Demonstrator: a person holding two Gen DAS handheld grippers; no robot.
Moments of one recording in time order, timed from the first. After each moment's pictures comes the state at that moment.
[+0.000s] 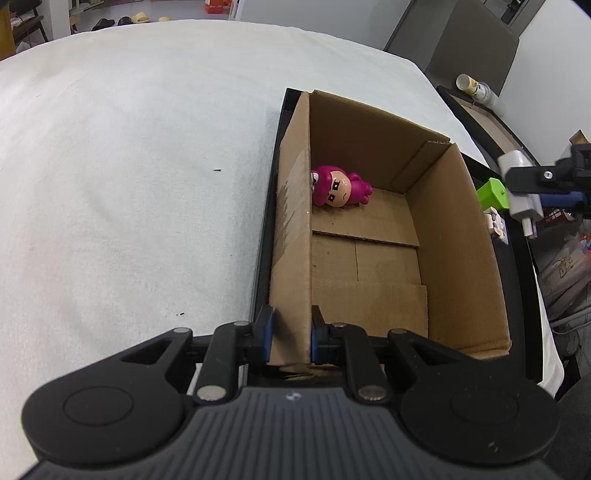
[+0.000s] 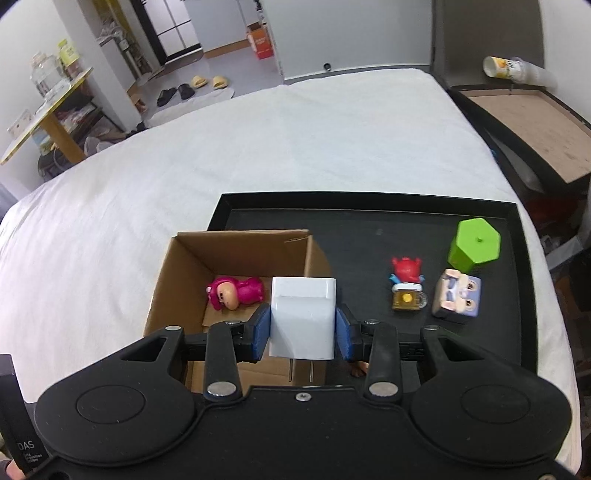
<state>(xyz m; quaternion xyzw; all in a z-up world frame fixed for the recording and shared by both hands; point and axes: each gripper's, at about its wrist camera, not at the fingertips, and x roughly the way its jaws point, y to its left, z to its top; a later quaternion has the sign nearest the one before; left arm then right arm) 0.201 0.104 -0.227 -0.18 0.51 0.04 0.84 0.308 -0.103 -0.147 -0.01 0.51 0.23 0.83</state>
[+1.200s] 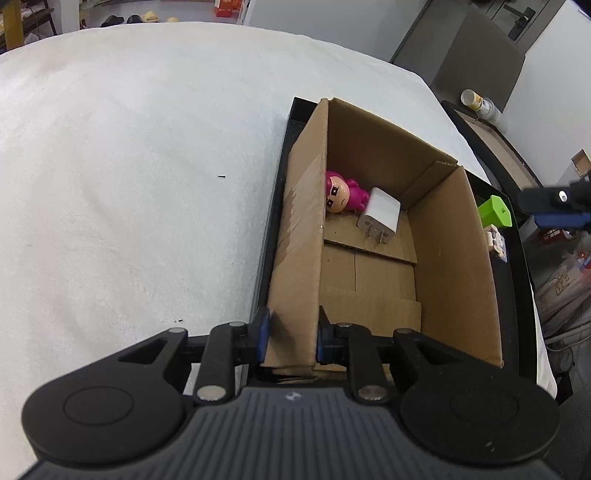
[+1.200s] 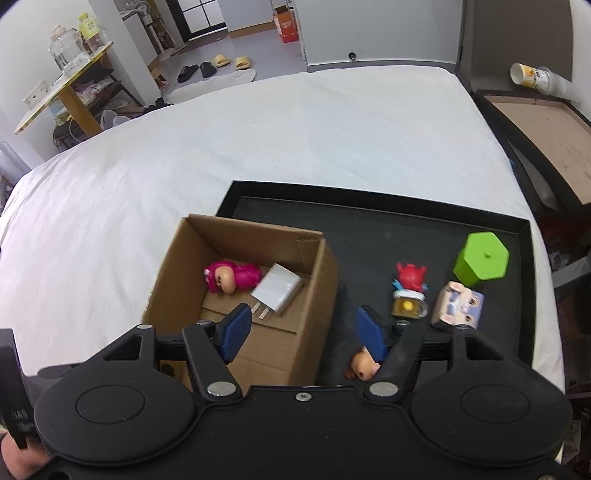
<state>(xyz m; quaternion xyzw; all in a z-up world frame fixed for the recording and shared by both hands) 0.201 0.111 -0.225 -0.20 0.50 0.05 0.84 0.319 -0.110 -0.139 -0.04 0.52 0.26 0.81</state>
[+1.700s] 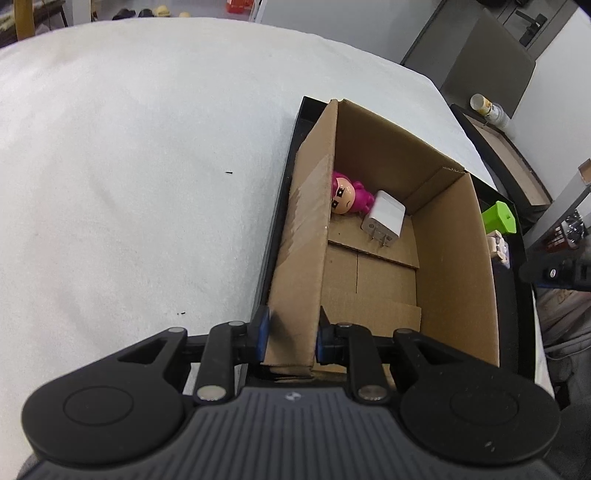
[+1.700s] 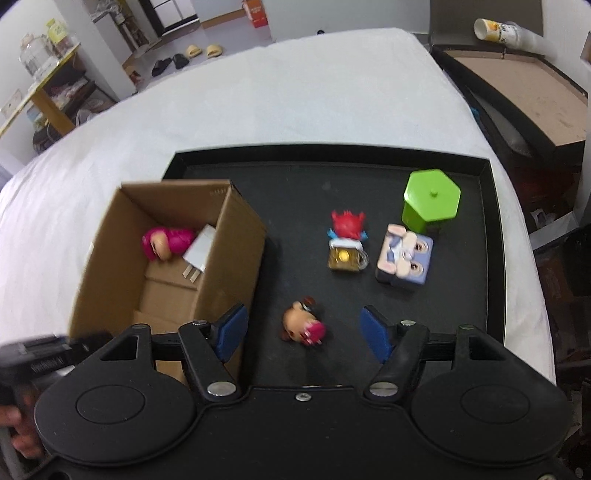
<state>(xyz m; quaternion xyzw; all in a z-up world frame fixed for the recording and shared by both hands) 0.202 0.109 -0.223 -0.21 0.50 0.07 0.84 0.322 -0.170 -0.185 -0.03 0.55 0.24 0.80</state>
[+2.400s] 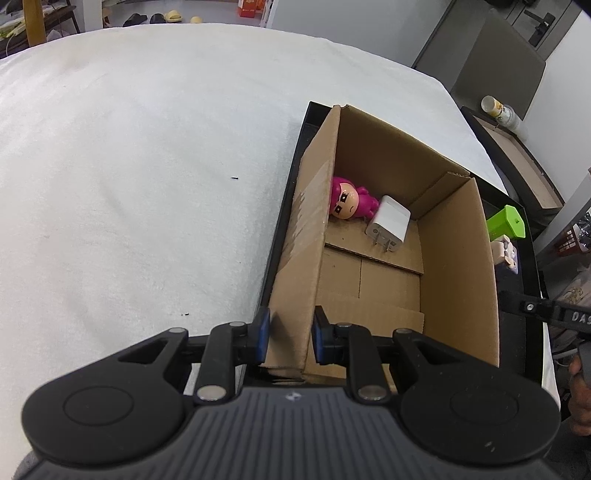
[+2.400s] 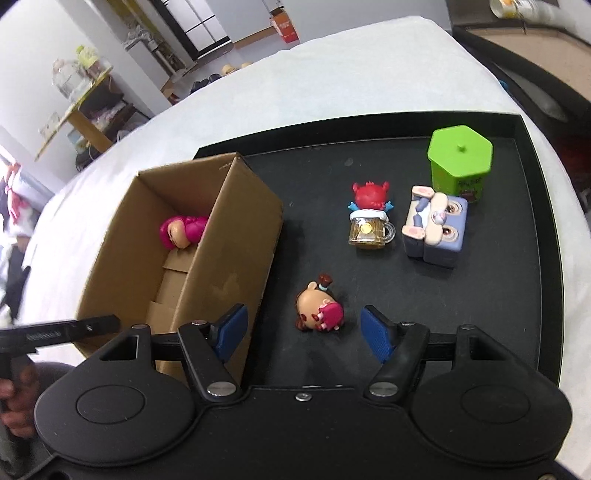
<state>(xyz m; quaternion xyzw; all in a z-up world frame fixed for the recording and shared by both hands) 0.205 0.101 -0.219 -0.20 0.50 0.09 0.84 0.309 -0.193 -0.231 0.04 0.52 0.31 0.80</state>
